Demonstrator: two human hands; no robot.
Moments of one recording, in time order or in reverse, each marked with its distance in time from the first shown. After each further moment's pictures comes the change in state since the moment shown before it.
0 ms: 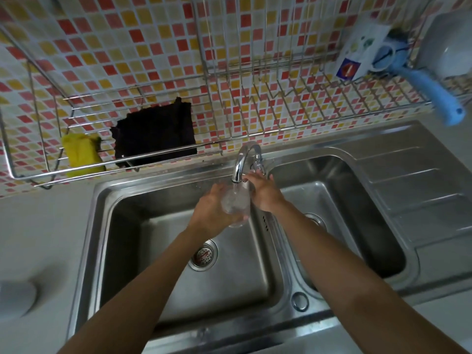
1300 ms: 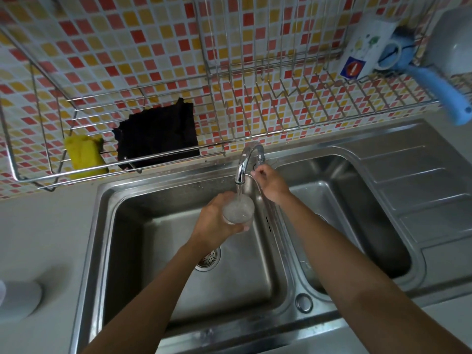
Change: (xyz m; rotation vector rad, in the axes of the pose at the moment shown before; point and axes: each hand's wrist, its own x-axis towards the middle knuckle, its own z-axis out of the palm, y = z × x) left_hand -0.007 -0.028 0.015 -0.083 0.011 0.079; right_hand 0.015 0.001 -0.014 0.385 0.098 0.230
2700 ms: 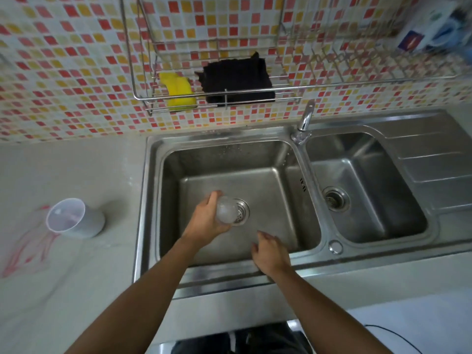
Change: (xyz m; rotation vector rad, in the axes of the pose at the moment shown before) left_hand -0.134 -0.137 -0.059 0.137 0.004 0.012; right_hand -0.270 0.013 0.179 -0.637 -0.178 0.050
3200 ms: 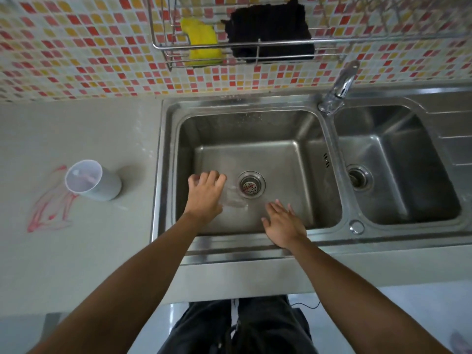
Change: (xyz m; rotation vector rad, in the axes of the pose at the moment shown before) left_hand -0.020 -0.039 -0.005 0.777 -0.012 0.031; right_hand 0.016 -0.001 0.002 -0.170 -0.175 -0.192
